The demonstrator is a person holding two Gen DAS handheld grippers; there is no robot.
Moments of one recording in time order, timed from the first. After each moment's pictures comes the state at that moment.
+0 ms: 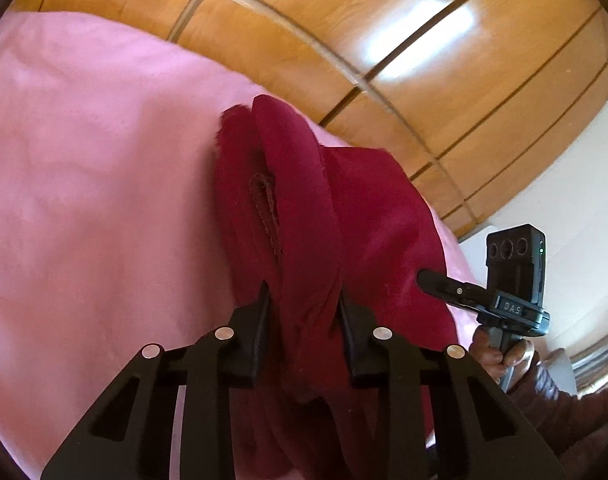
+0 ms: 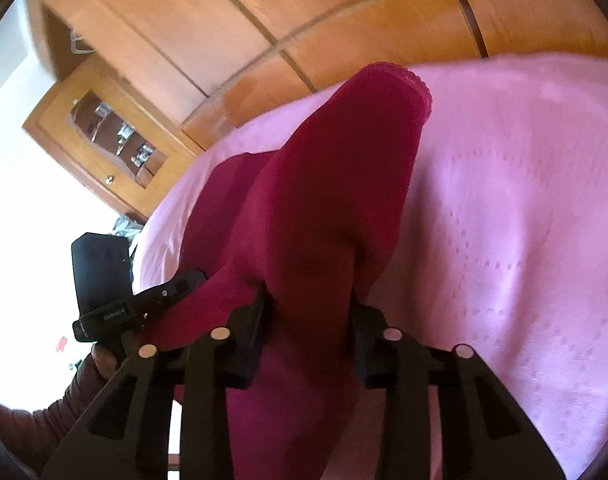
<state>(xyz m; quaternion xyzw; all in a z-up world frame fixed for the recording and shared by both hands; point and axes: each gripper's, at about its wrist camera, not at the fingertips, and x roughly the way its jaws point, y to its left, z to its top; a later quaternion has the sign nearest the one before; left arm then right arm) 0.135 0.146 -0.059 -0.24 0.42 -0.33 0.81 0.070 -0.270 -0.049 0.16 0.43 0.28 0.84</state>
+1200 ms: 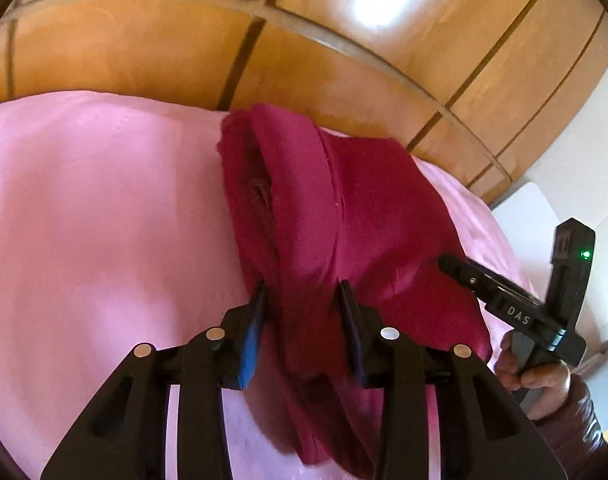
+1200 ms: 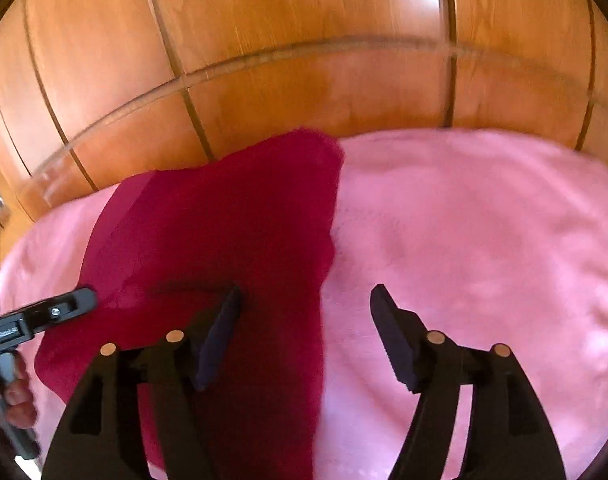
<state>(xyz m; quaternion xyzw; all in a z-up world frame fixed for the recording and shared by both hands) 0.237 -0.133 -0.035 -0.11 0.46 -0.31 0.82 0.099 -0.494 -0.043 0.06 0.36 -0.05 0.93</state>
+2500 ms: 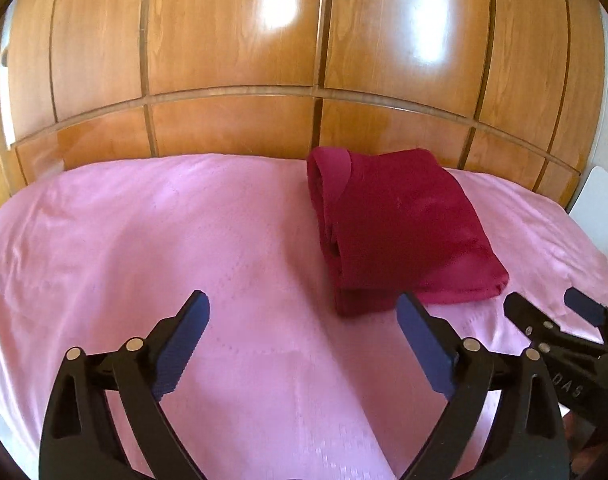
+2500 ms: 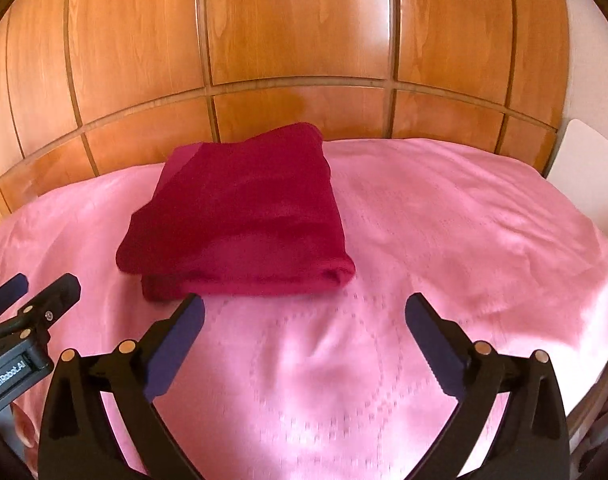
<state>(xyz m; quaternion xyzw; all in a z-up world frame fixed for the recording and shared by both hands) 0.083 -0.122 0.008 -0.01 0.35 -0.12 0.93 -0.046 -0.414 -0.034 0.04 0.33 -0.14 0.93</state>
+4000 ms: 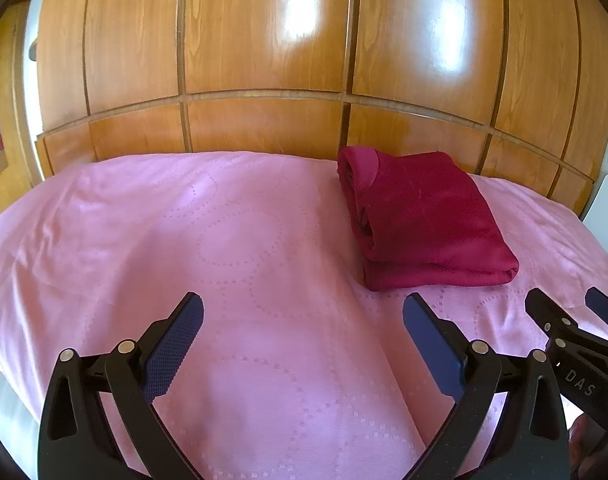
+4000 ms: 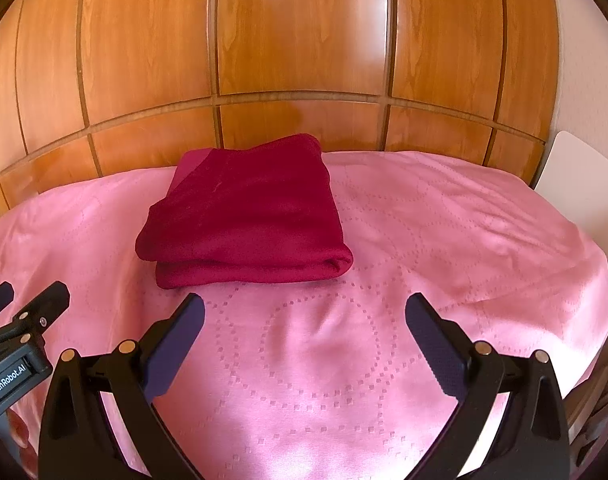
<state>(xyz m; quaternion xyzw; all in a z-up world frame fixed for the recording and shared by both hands) 0.047 -0.099 0.011 -0.01 0.33 -0.08 0.94 -0.070 -0.389 -0.027 0.03 0.31 -0.15 0.94</state>
